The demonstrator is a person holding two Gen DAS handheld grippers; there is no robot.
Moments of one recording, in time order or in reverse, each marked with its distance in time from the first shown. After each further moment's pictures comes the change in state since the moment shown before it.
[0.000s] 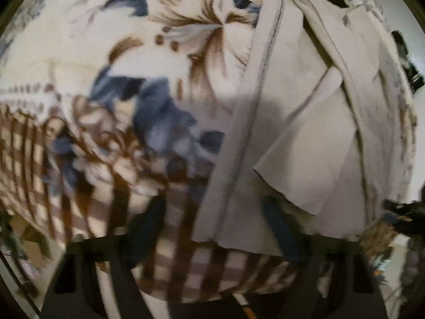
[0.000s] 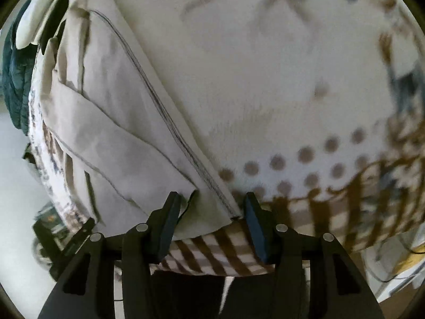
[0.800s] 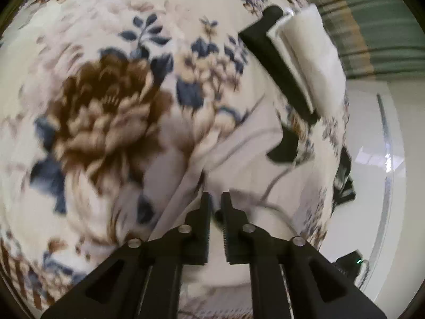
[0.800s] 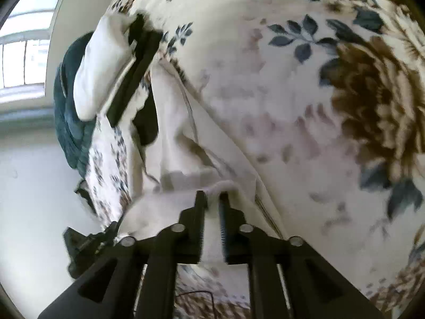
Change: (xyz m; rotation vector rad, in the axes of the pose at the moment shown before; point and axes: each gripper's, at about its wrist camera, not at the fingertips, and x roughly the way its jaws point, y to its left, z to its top) left arm -0.065 0.022 0.216 -0.325 -0.196 -0.442; right arm -0.127 0.069 0.147 -0.011 -0.268 0.295
